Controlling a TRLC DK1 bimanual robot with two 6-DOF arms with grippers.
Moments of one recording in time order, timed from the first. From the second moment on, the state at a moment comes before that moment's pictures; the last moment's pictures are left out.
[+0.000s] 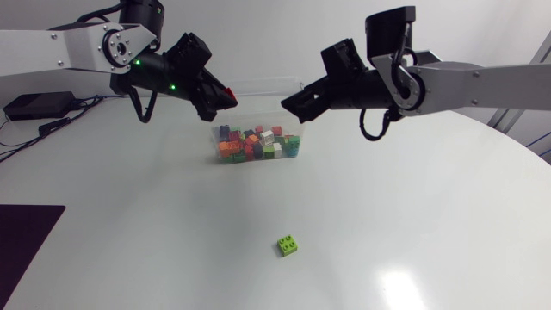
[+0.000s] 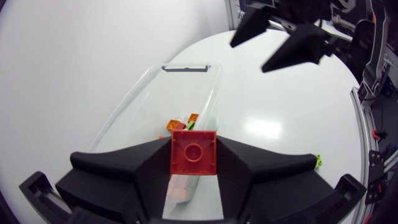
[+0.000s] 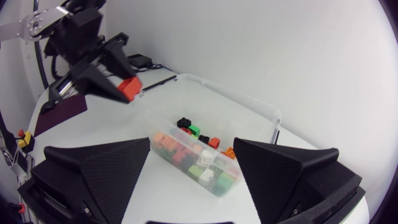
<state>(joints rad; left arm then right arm) -0.23 1.85 1.54 -0.42 0.53 0.73 0.36 1.73 1.24 0.04 -0.40 -0.21</state>
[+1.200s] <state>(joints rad) -0.26 2.12 1.92 -0.32 -0.09 0.31 0.69 1.71 0.94 -0.50 -0.23 -0.96</state>
